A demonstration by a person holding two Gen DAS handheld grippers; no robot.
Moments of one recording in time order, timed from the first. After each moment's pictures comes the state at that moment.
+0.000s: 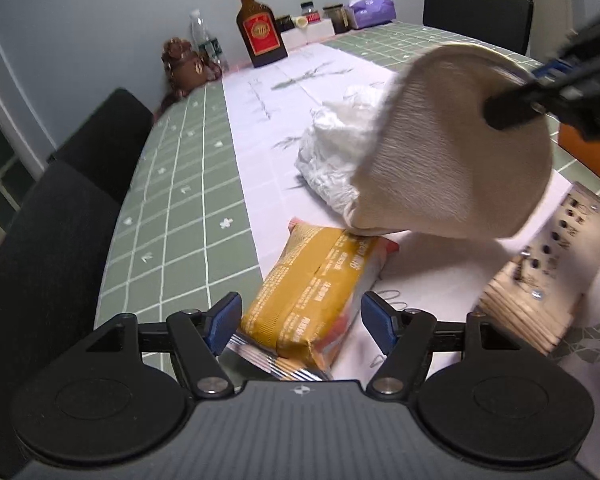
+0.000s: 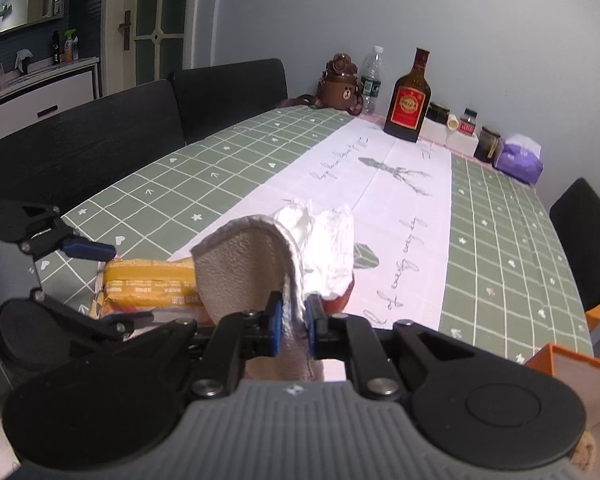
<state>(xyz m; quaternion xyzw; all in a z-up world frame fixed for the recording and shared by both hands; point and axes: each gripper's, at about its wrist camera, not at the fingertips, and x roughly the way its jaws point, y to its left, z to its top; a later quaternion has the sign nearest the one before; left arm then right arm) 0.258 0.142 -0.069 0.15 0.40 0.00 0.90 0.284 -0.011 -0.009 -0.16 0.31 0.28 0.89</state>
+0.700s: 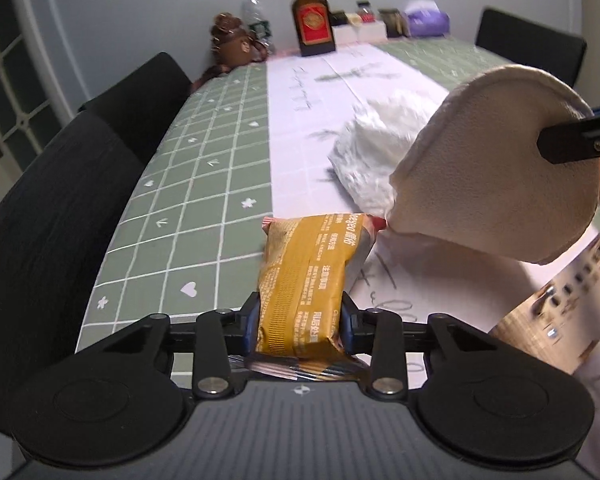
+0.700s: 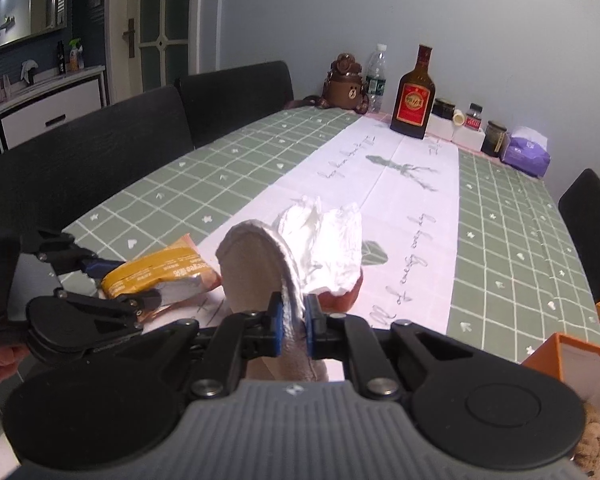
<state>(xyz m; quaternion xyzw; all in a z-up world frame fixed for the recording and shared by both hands) 0.250 0.146 -0.060 0.07 0.39 0.06 0.91 0.280 -0.019 -0.001 -0.14 0.31 0.29 0.89</state>
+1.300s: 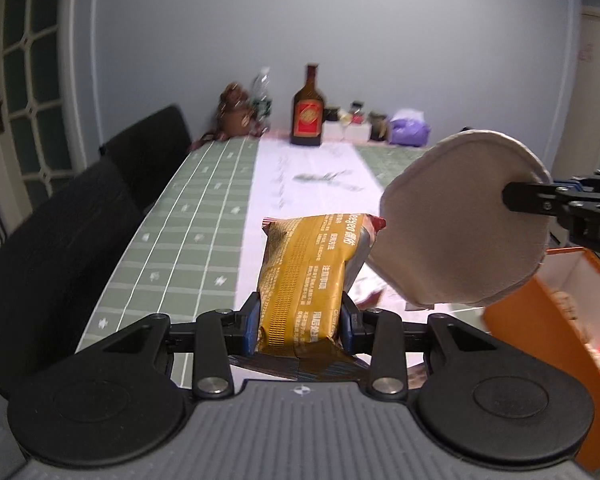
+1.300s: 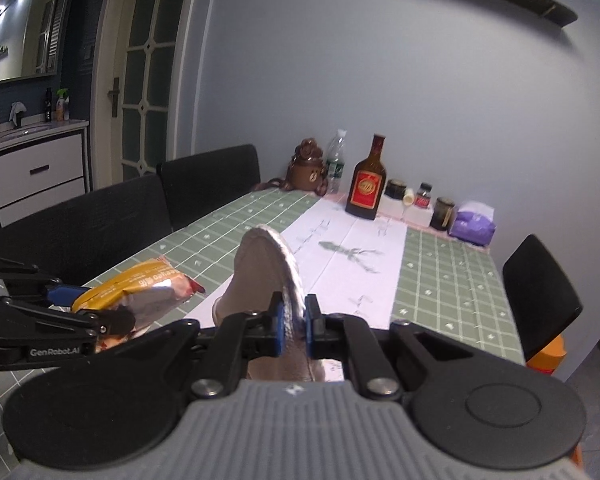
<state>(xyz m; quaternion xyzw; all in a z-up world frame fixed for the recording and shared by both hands) 0.194 0.123 0.061 -0.04 0.30 0.03 0.95 0.229 -0.066 0.102 -0.14 0.21 0.25 0.93</state>
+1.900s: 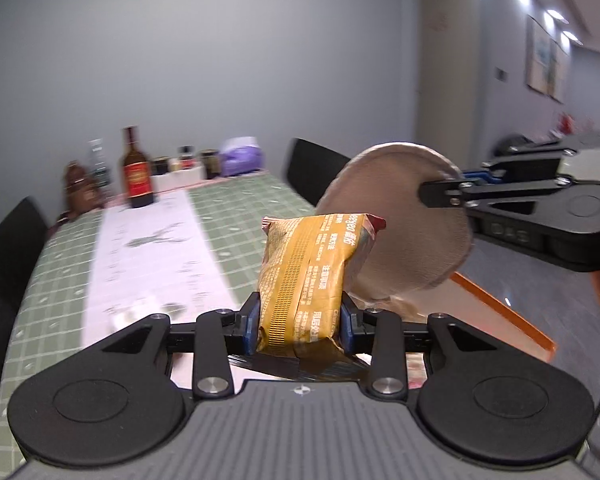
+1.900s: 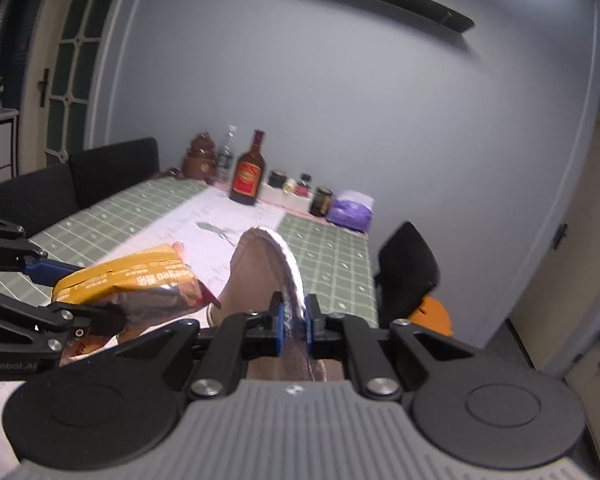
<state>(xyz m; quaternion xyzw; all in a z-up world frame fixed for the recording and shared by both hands) 0.169 -0.066 0.110 0.06 0.27 -0.17 0.95 0.184 -0.230 0.143 -0.17 0.21 0.13 0.95</state>
